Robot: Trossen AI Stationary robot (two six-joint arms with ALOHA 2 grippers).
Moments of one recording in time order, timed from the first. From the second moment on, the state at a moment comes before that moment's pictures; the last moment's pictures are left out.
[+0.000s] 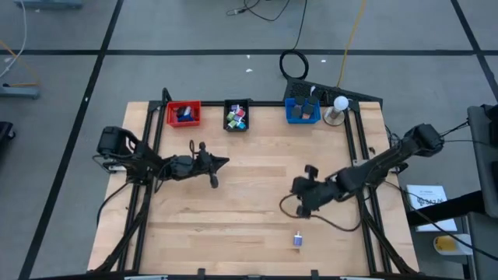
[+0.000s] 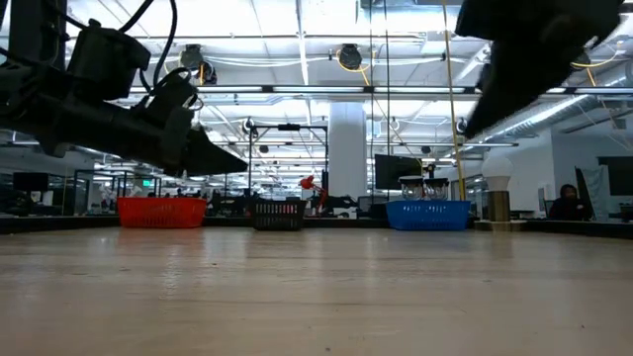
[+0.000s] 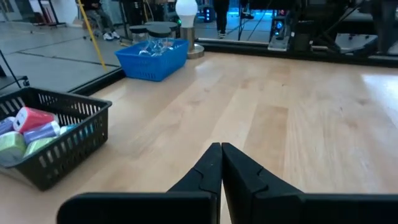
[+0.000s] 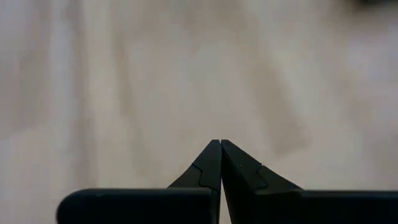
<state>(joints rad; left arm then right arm) -0.04 1.68 0.20 1.31 -0.37 -0.06 0.45 1.34 0.82 -0.48 0.39 0.61</state>
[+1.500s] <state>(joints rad) -0.04 1.68 0.22 1.24 -0.37 -0.05 0.75 1.88 1.25 -0.66 0.02 0.11</state>
